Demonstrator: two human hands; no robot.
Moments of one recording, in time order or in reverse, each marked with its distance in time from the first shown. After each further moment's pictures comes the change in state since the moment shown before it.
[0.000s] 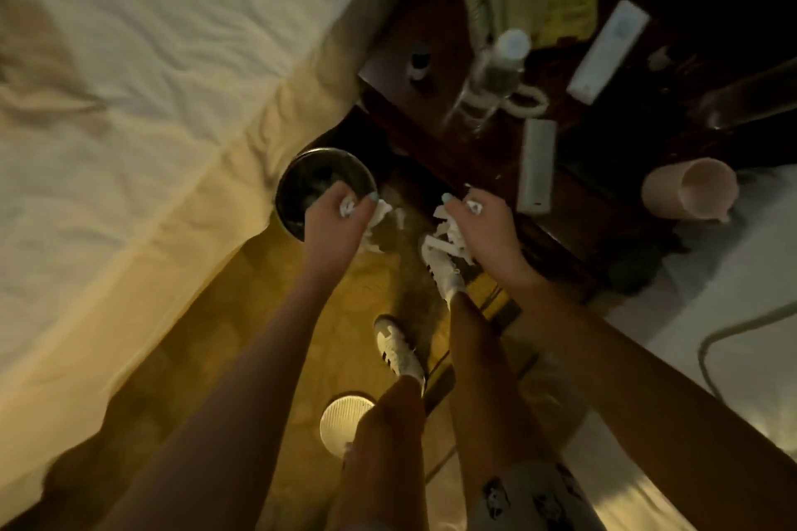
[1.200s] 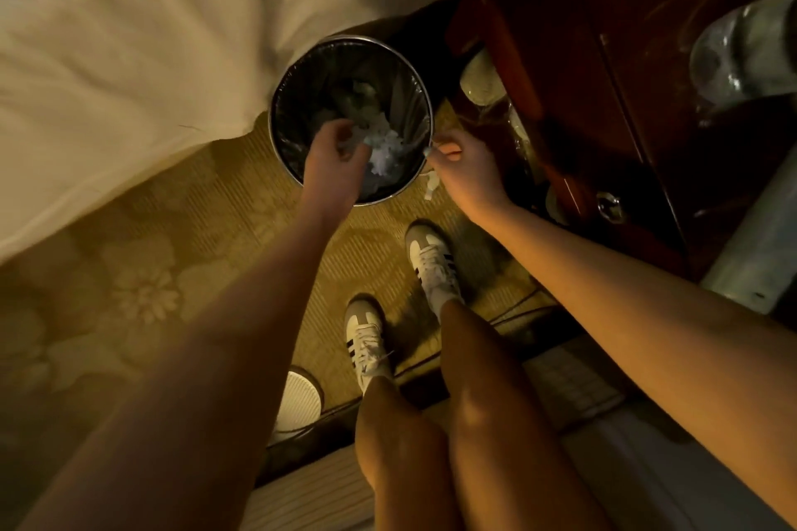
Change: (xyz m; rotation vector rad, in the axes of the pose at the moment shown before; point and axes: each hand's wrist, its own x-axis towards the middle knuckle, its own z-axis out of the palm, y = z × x) left_hand 0.109 -0.221 0.058 -0.160 0.226 -0.368; right_hand 0.186 0.120 0.155 -0.361 -0.339 -0.119
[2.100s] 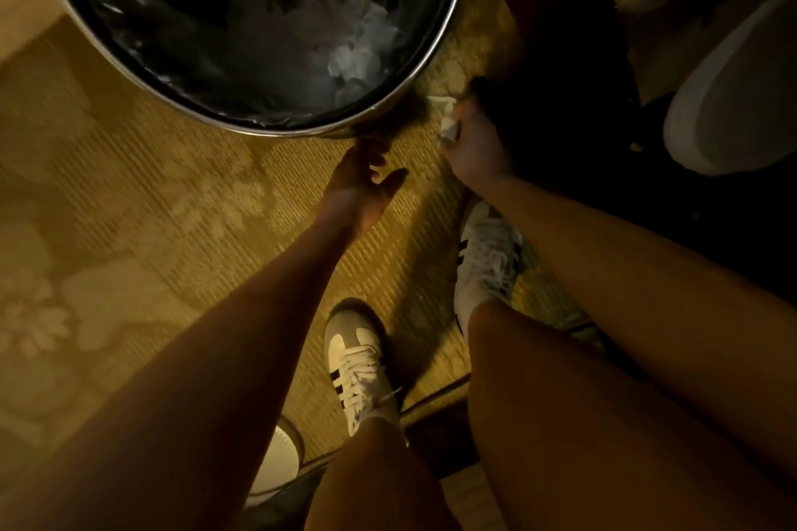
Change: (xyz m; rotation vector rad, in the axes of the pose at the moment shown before) left_hand 0.075 -0.231 0.140 0.191 -0.239 -0.024; right_hand 0.145 0.262 0.101 -0.481 0.040 -0.002
